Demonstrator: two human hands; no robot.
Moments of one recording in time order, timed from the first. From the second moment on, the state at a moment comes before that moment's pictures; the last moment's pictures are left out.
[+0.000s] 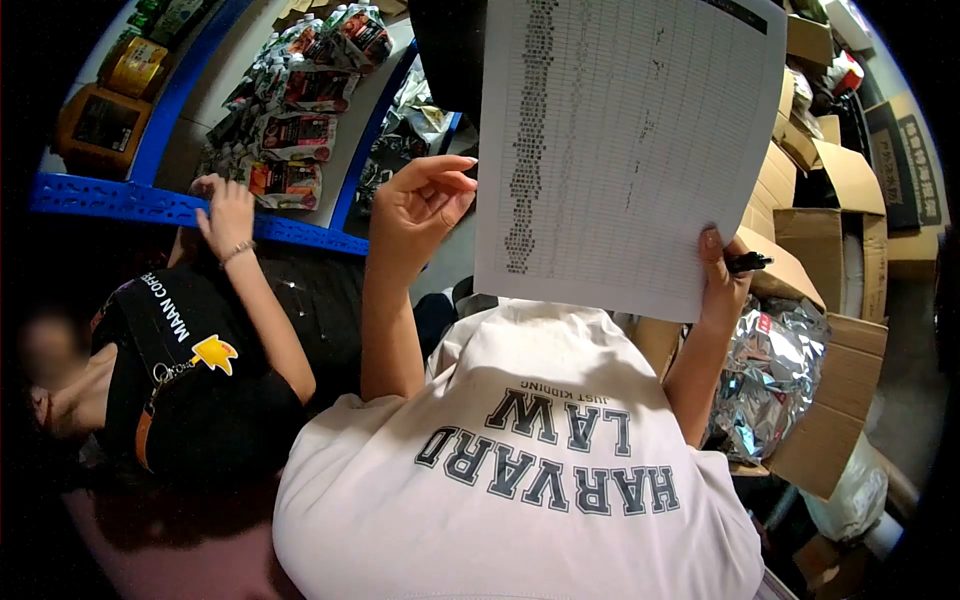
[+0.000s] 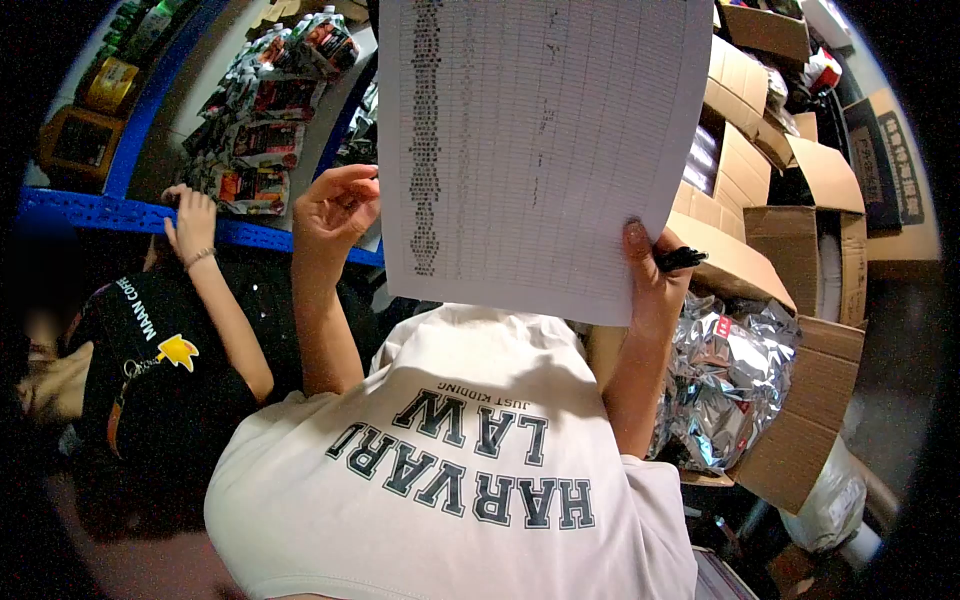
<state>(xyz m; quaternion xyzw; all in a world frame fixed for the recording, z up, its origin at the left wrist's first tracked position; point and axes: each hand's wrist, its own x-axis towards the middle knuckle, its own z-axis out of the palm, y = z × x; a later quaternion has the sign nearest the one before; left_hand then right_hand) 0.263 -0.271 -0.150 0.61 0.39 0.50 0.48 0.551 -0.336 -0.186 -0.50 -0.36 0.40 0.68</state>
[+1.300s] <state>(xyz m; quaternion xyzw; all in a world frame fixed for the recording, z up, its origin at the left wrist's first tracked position) 0.272 -0.294 -0.173 0.61 0.32 0.64 0.35 0.576 -0.356 -0.207 -0.50 -0.38 0.38 0.68</state>
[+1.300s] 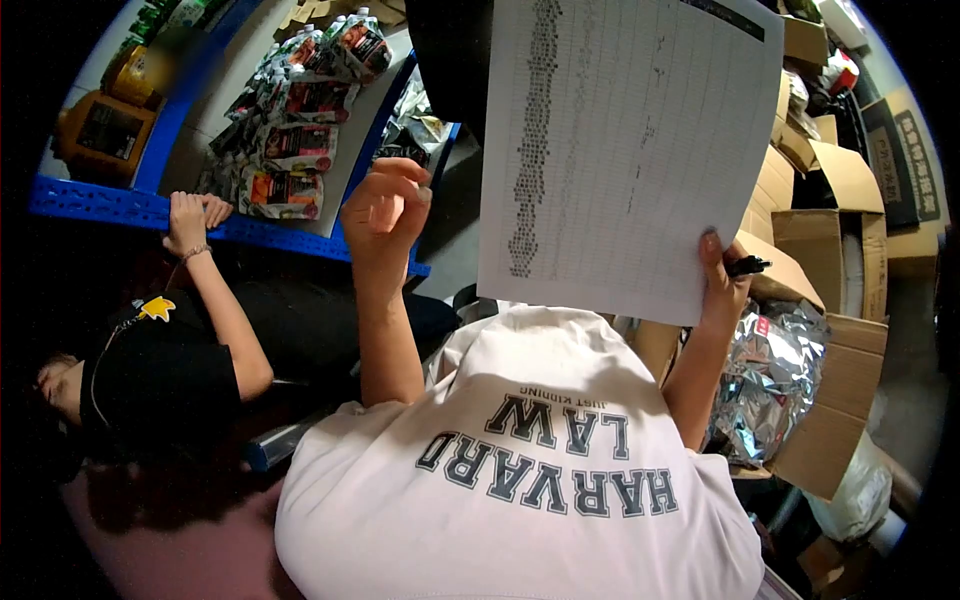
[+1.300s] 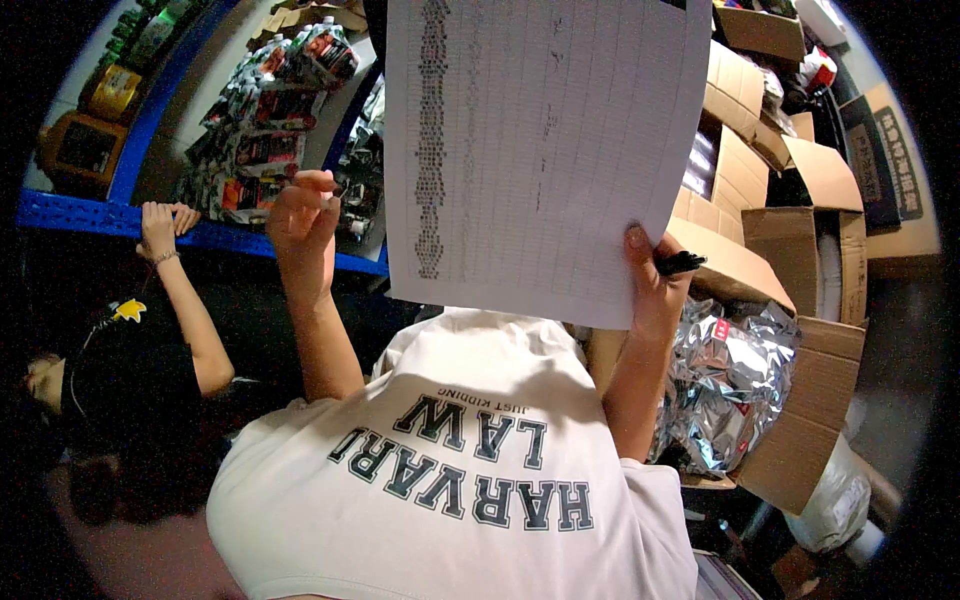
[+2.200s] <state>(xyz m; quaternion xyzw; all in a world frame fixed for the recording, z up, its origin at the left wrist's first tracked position) 0.346 -0.380 -0.103 0.54 -0.45 0.31 0.64 0.580 -0.365 -0.217 -0.50 -0.37 0.39 0.68</state>
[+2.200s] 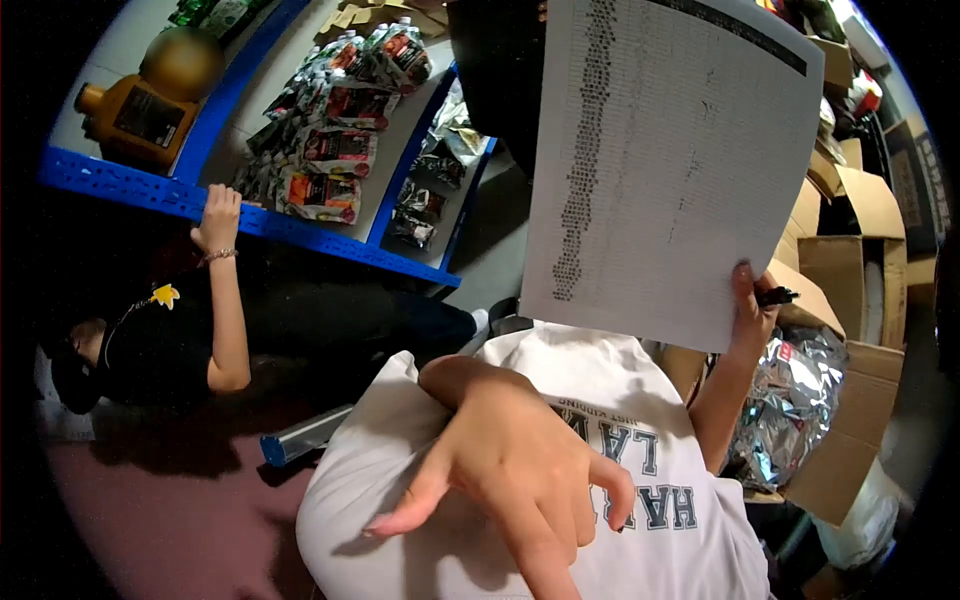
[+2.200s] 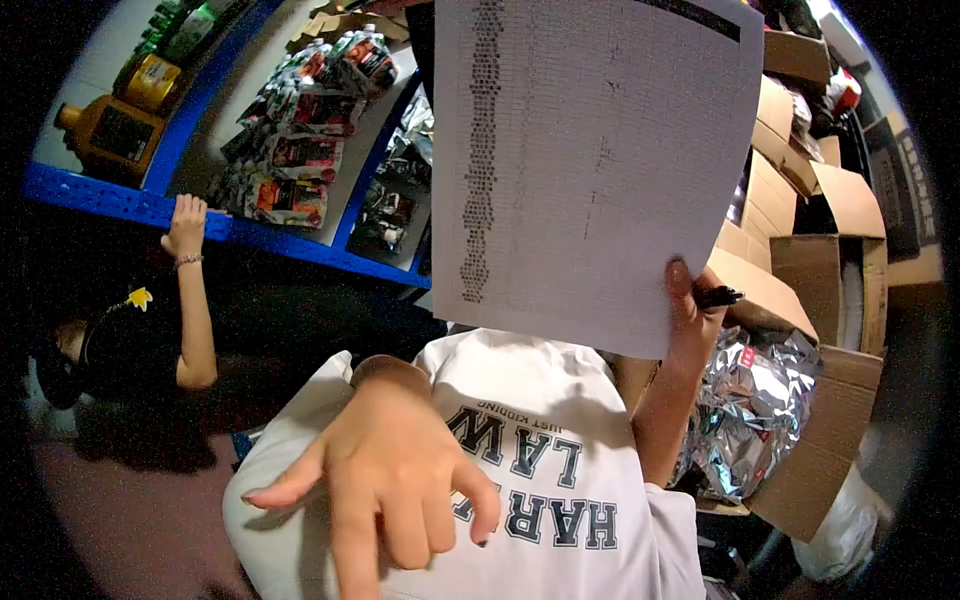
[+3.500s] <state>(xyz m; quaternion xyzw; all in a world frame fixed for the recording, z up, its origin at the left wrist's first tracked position) 0.345 -0.298 -0.195 0.59 0.62 0.36 0.37 0.622 -0.365 -0.203 -0.36 -0.47 0.50 0.63</state>
